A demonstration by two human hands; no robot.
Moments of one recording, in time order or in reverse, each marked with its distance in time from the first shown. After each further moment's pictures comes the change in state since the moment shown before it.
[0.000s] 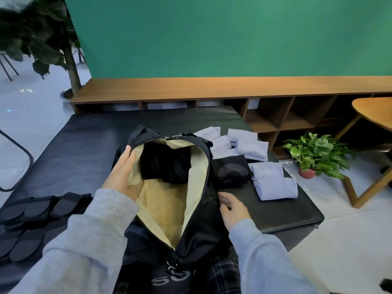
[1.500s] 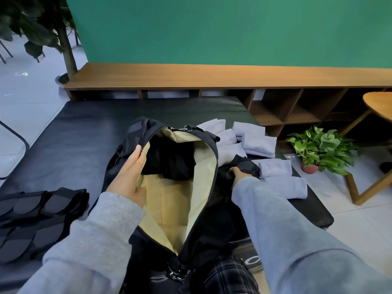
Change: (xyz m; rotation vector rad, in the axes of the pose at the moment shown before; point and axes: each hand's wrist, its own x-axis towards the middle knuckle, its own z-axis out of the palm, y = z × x) left_hand 0.003 -0.011 0.020 -0.105 -0.042 0.106; right_hand 0.092 -0.042 -0.023 -0.567 -0.196 0.304
